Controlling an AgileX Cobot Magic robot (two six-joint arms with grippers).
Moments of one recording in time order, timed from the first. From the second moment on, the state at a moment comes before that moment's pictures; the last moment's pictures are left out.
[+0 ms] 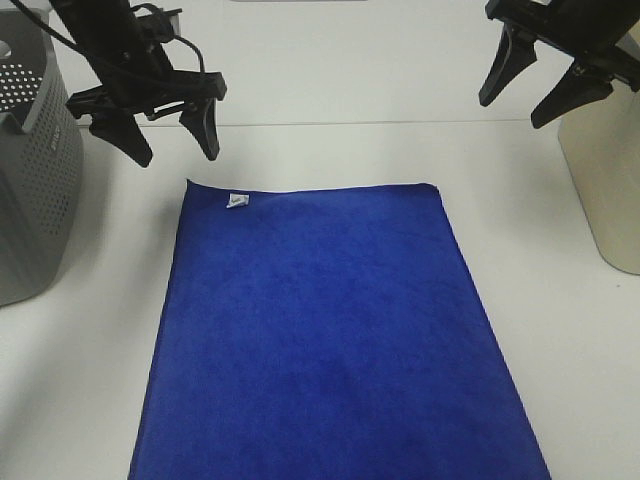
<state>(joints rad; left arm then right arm) -0.23 2.26 -1.99 -0.23 1.18 -0.06 0.03 2.02 -1.76 0.36 1.19 -0.01</state>
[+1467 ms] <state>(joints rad) -0.16 2.41 -1.99 -0.30 1.09 -0.02 0.06 2.35 -1.87 0.31 1.07 -0.12</state>
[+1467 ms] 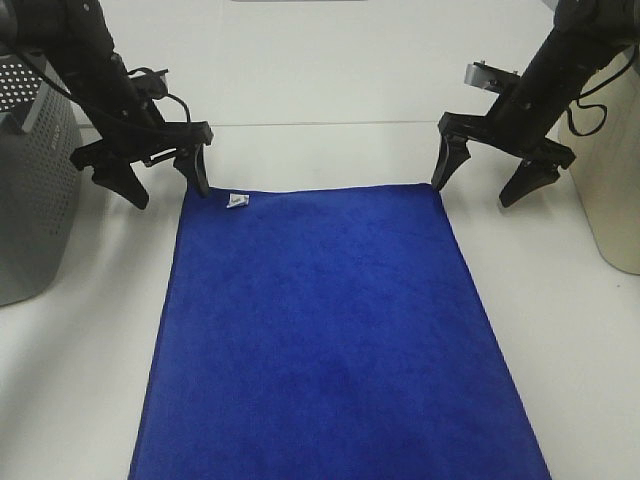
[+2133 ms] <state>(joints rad) -0.12 2.48 -2.00 -0.45 1.01 0.09 0.06 2.42 -1.88 0.38 1.03 -0.20</state>
